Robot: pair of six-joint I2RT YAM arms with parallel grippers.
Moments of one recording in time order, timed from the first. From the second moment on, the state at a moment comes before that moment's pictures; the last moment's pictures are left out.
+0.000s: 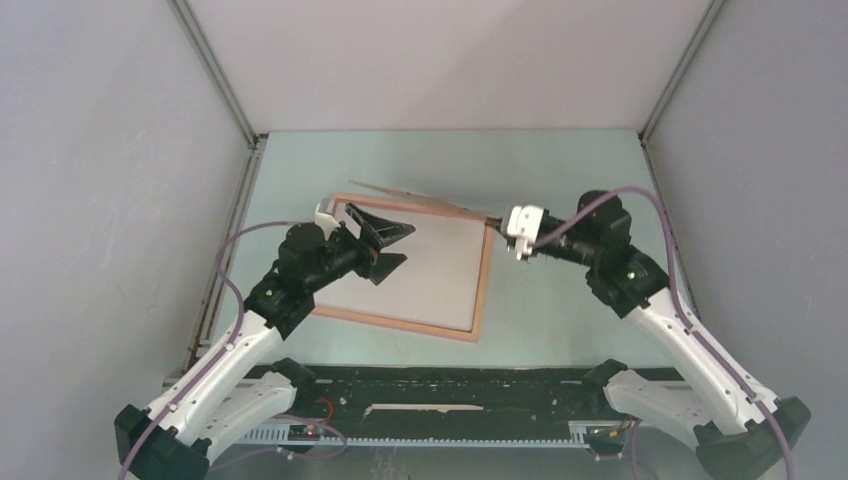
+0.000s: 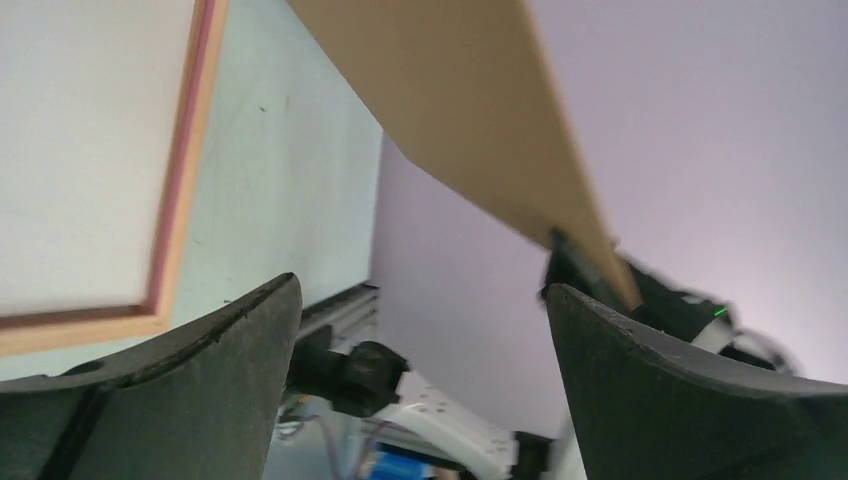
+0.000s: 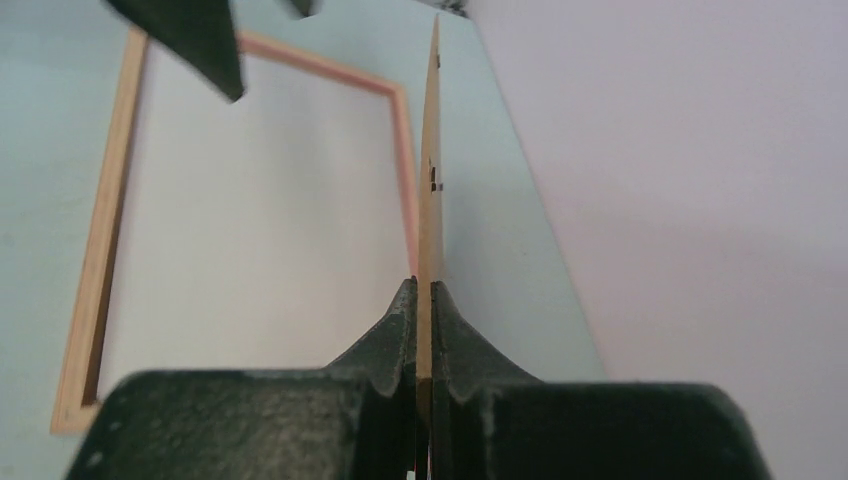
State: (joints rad) left arm -0.51 0.82 0.72 -0.16 0.28 -1.34; right arm 0.51 0.98 1.05 -0.24 -0.59 -0.66
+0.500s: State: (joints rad) left arm -0.54 0.69 0.45 0.02 0.22 -1.83; right arm 0.76 0.85 0.73 -0.15 -0.47 -0.97
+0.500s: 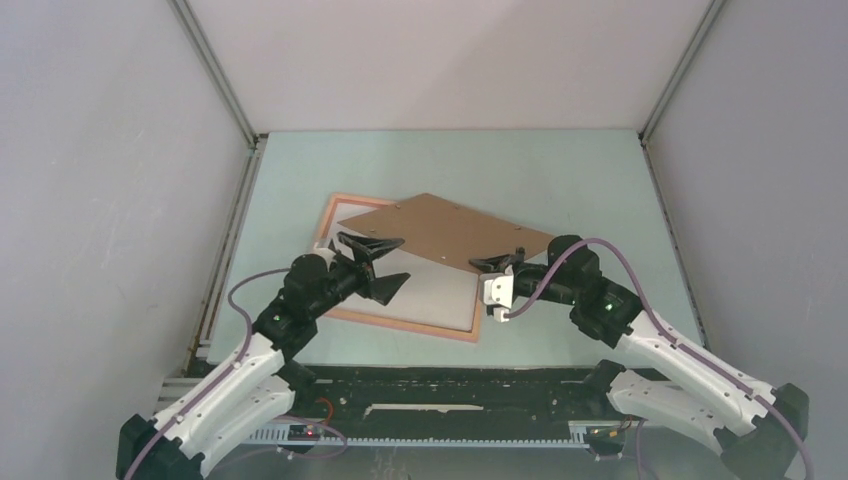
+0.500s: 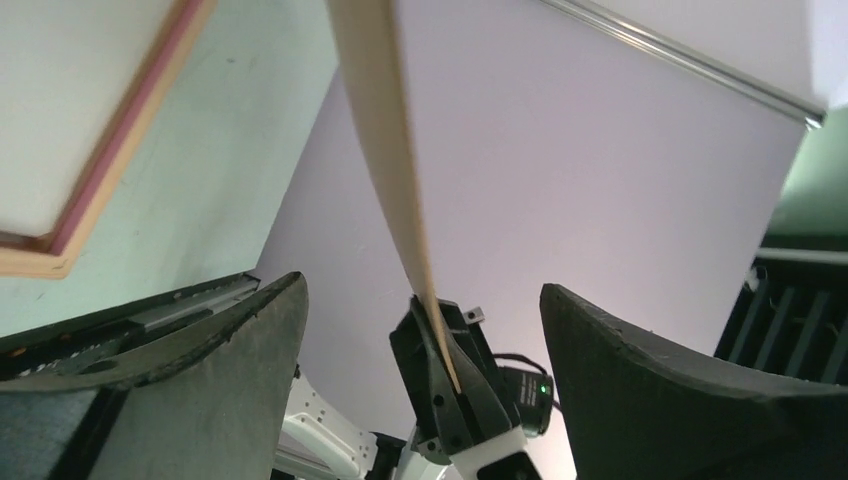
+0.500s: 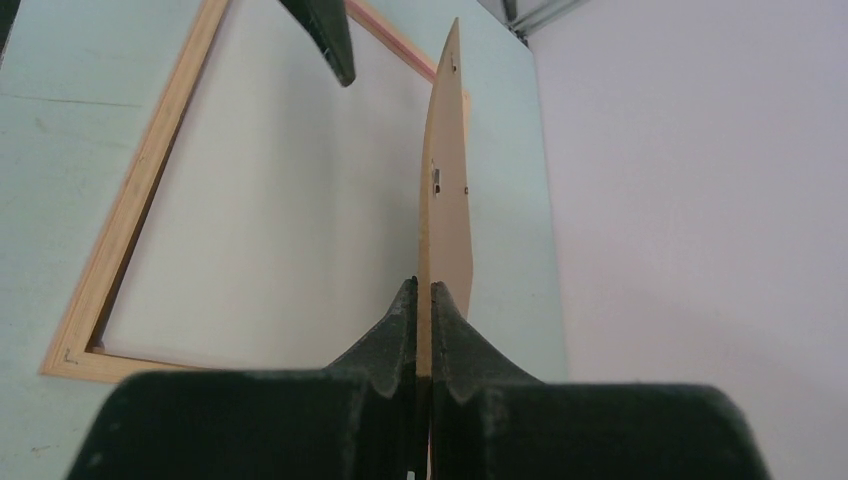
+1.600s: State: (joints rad) left arm -0.60 1.12 0.19 0.64 0.16 -1.79; right arm 1.05 0.89 0.48 0.02 -0.24 -0.79
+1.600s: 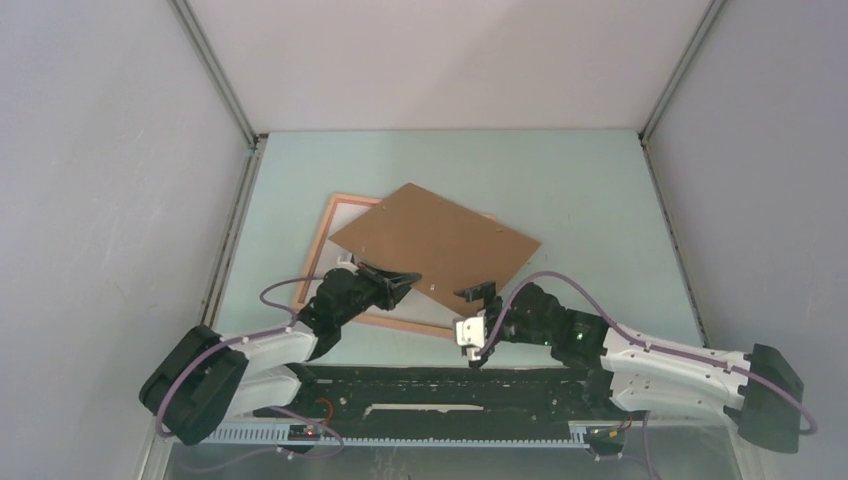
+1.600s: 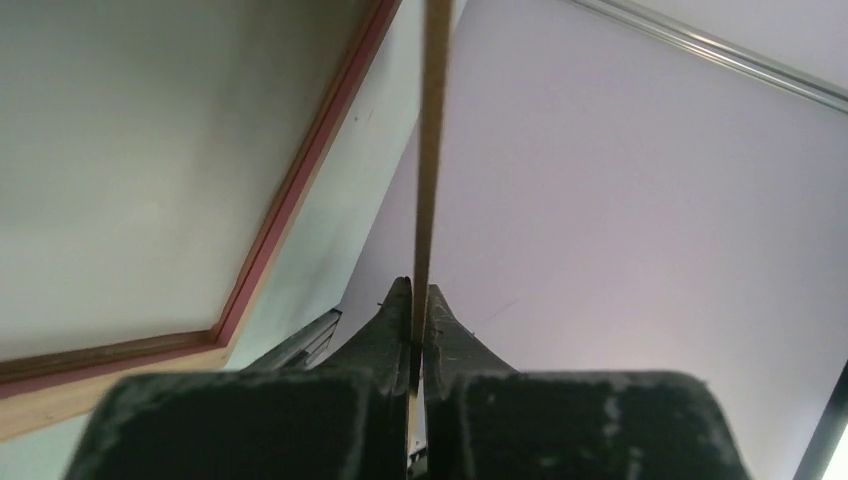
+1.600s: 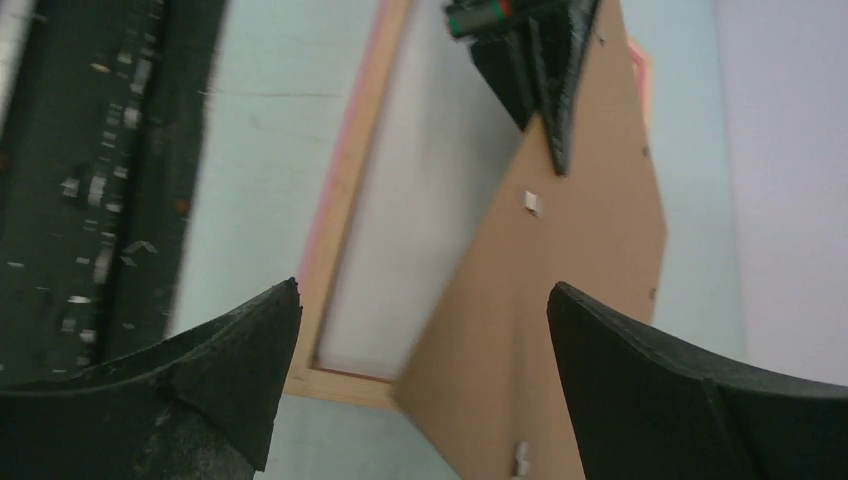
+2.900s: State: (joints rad) left arm -0.56 1.52 0.08 1.30 0.22 -1.70; right arm 0.18 1.40 0.22 0.73 -0.58 1.35
